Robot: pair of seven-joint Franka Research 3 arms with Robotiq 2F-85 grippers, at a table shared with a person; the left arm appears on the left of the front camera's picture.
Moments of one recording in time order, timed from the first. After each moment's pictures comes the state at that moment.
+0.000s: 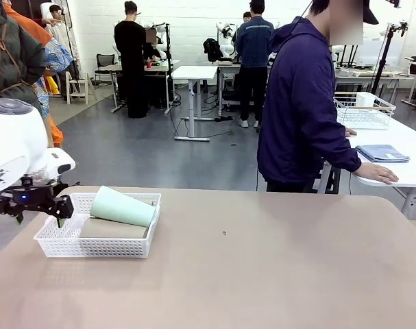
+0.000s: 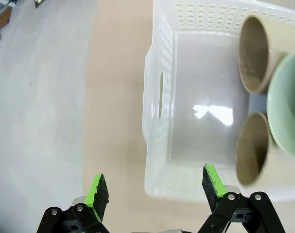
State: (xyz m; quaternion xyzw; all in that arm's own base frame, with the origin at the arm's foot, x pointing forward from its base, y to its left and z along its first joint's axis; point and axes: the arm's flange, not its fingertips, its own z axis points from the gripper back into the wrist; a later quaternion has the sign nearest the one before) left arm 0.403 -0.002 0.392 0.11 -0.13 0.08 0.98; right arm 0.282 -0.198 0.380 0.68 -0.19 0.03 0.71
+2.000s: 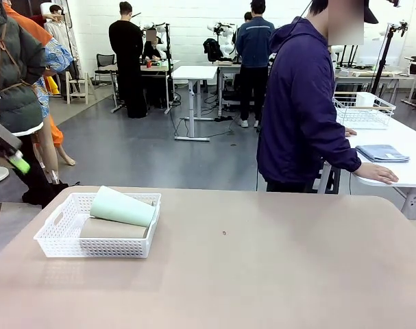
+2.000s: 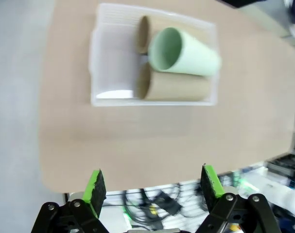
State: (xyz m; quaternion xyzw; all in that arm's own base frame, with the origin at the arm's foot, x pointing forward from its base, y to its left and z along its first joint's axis) left arm 0.323 0.075 0.567 -0.21 -0.13 0.06 0.97; right arm 0.282 -0.198 0.380 0.68 -0.19 0.03 0.71
